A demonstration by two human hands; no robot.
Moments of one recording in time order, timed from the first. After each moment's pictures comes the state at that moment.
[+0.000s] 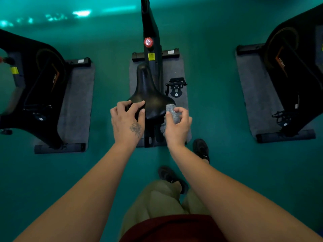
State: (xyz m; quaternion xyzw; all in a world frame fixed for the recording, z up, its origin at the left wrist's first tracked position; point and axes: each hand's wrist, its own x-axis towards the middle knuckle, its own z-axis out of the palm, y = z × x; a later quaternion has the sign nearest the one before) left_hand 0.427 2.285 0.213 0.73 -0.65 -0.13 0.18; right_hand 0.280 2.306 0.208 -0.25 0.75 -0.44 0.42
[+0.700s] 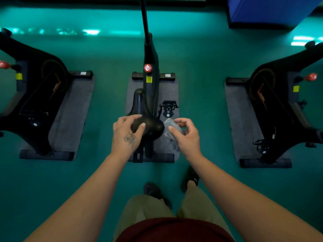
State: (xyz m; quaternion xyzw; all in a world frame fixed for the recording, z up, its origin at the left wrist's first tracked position) left_hand 0.395 2.275 0.272 0.73 -0.57 -0.29 0.24; right_hand 0.180 2.285 0.264 -0.41 0.65 -0.42 0.48
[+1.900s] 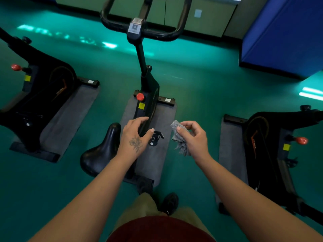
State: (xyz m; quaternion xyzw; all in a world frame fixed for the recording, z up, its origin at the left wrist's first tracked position) left_hand 0.236 2.128 0.325 0.72 -0.51 -0.32 0.33; right_hand 0.009 2.082 0.331 -0.50 0.59 -0.38 0.51
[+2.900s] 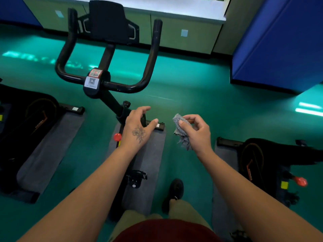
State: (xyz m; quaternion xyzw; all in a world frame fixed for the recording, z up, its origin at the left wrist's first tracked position) left_hand 0.155 1.820 0.361 0.70 -0.53 -0.30 0.36; right_hand -0.067 1.794 0.348 -0.50 0.58 -0.43 0.48
